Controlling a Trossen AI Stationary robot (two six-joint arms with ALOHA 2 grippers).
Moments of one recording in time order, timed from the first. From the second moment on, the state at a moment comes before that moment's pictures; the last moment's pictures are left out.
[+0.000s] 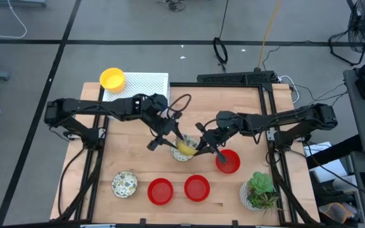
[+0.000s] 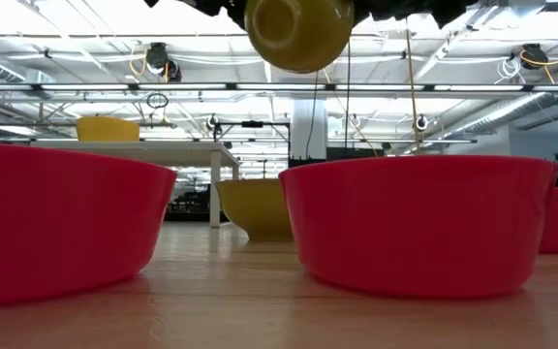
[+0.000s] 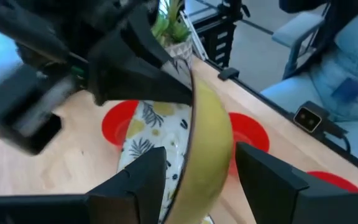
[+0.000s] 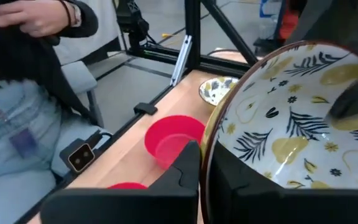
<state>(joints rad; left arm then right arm) 0.09 1.48 1.24 -0.35 0.63 0.45 0.02 1.39 0.95 0.12 -0.53 -0.11</state>
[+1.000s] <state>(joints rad) 0.09 1.50 1.23 -0.49 0.41 0.33 -0.02 1.25 0.95 -0.14 -0.33 -0.30</state>
